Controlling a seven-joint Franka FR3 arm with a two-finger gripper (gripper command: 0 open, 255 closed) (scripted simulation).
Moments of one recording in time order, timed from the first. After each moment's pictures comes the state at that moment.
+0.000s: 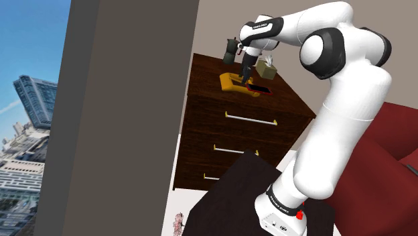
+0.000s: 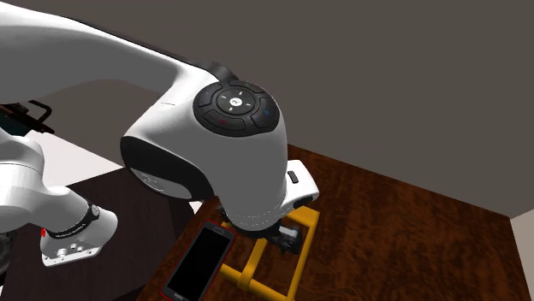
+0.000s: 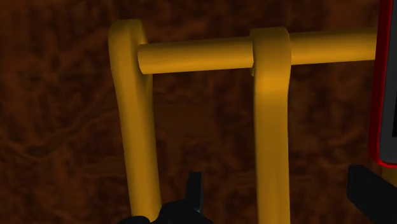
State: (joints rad) arm 0.06 0.17 -0.75 -1.81 0.13 1.98 -1.44
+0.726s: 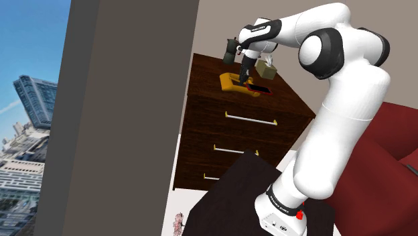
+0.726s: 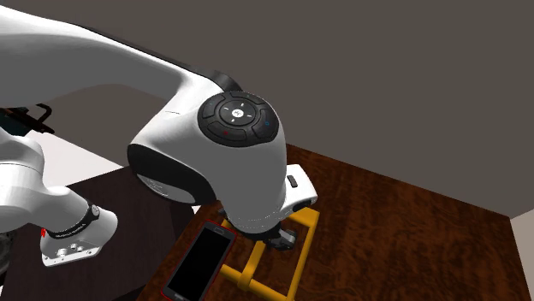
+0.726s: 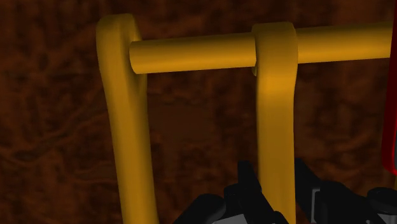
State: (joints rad) arm 0.06 0.18 -0.75 -1.83 0.14 2.01 -1.44
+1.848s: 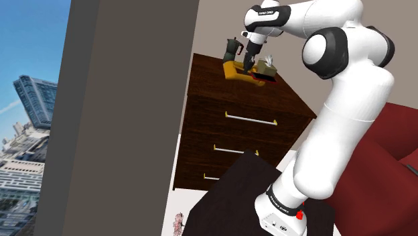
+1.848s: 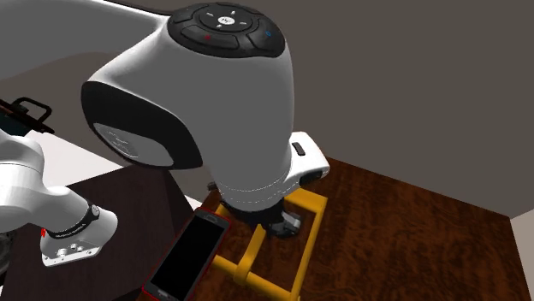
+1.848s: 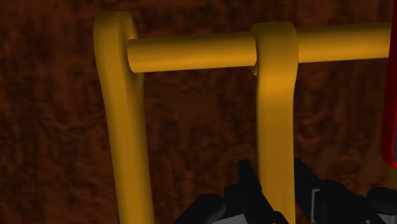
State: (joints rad) arm 0.06 0.15 -0.76 -1.67 0.11 1.83 -1.43
